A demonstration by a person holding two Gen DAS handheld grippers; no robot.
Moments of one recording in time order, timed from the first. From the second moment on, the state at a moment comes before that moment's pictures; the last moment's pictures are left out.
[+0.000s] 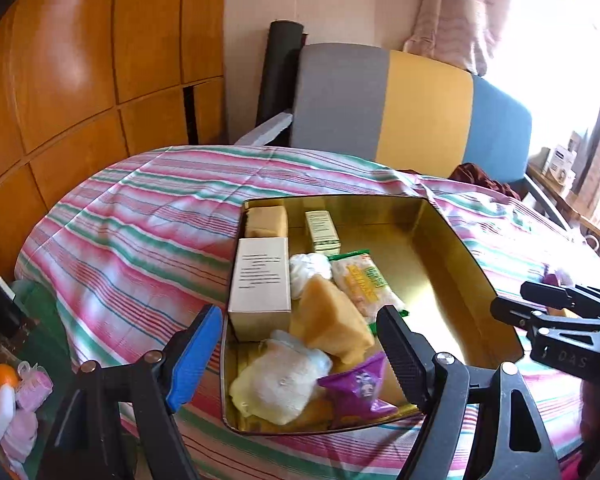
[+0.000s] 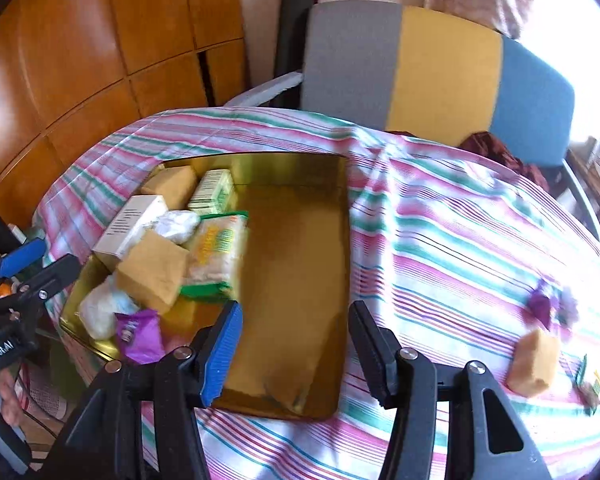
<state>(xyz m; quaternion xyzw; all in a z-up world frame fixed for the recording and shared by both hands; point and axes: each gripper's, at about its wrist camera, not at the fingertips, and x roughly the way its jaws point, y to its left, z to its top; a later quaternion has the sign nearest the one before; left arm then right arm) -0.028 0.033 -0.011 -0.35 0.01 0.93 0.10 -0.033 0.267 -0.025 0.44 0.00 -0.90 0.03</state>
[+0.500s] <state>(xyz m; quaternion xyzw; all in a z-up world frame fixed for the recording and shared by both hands) -0.023 0.083 -0.005 -0.35 0.06 0.92 0.15 0.012 0.430 -0.015 0.43 -0.04 -0.89 -0.15</state>
